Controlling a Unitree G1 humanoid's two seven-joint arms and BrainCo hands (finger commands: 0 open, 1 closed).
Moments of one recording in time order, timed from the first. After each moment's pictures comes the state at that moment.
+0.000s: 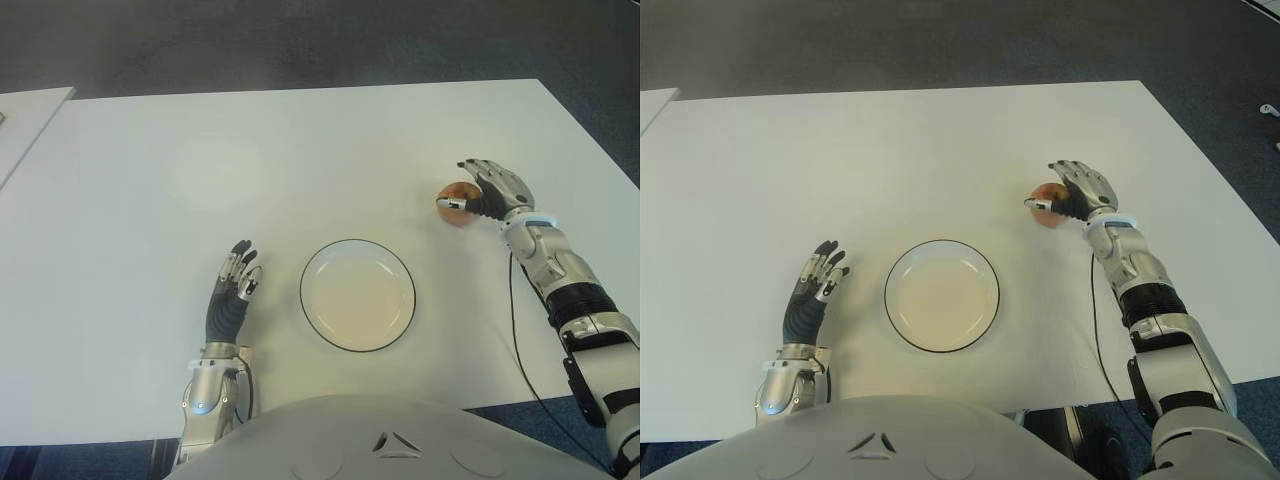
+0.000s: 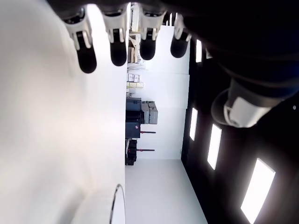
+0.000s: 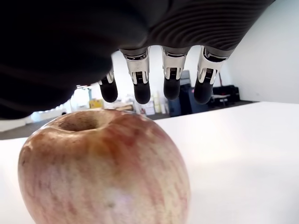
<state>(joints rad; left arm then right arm) 0.54 0.03 -0.04 0.00 -0.10 -0.47 -0.09 -0.42 -0.66 0.27 0.68 -0.74 -0.20 -0.17</state>
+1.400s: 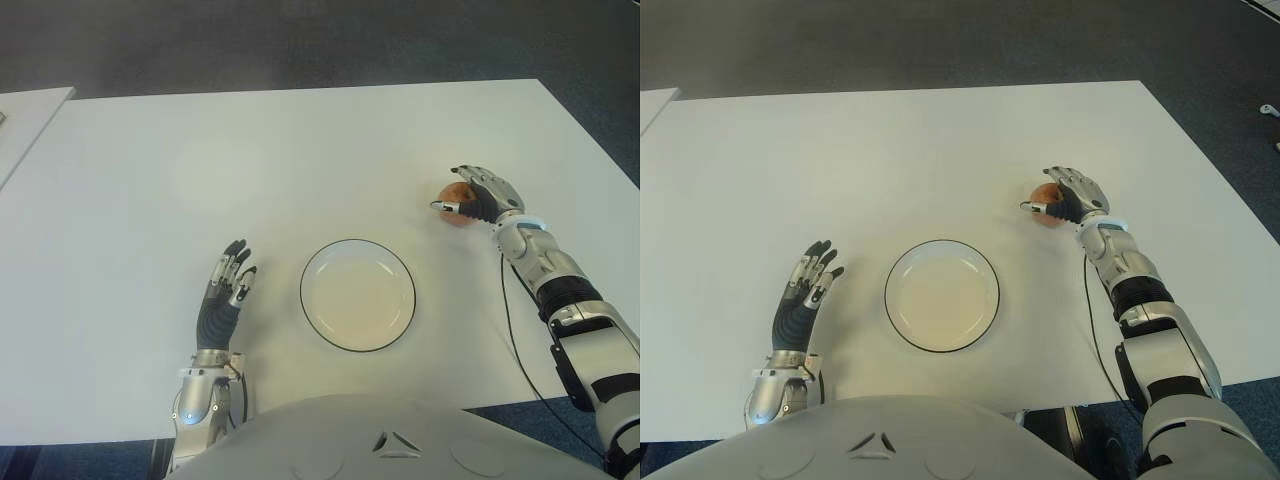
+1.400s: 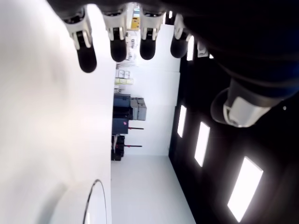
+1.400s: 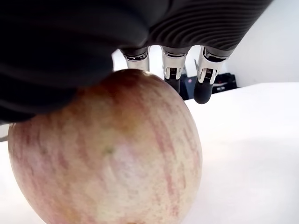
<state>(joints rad) 0.57 0.03 -0.01 0.00 -0.17 -0.56 -0.19 -0.49 -0.62 0.31 0.87 -0.69 -0.27 -0.21</state>
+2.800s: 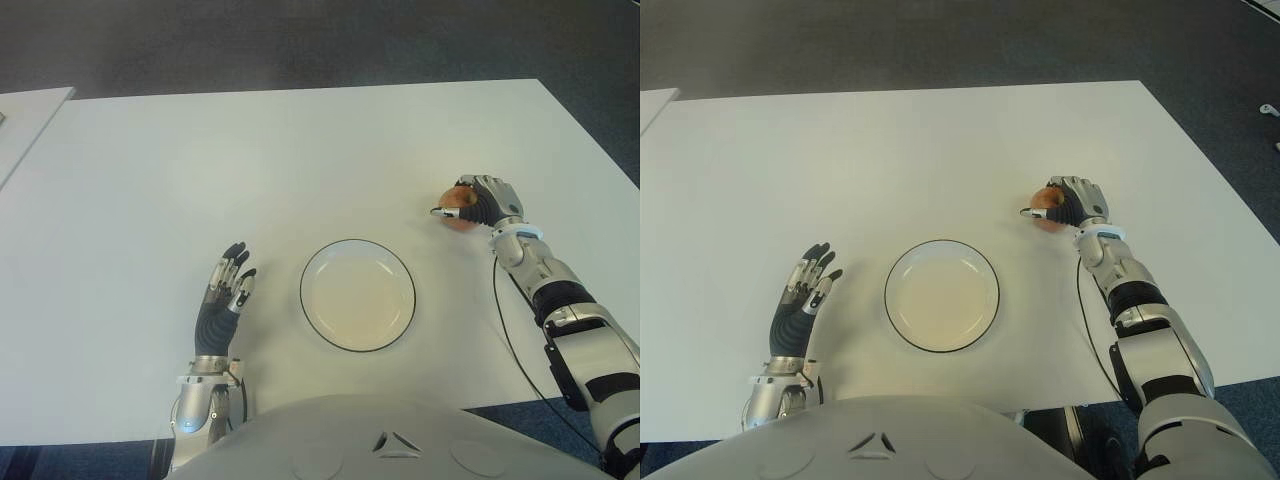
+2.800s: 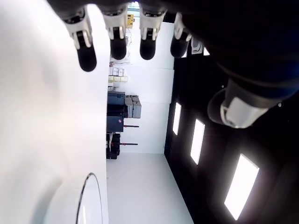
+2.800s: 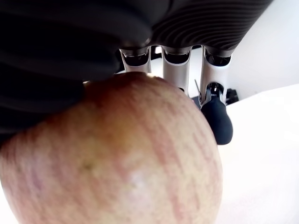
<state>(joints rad) 0.61 0.02 -0.02 -0.04 -0.16 -0.57 -0.19 -0.50 -0.58 0.30 0.97 -0.64 -0.38 -0.39</state>
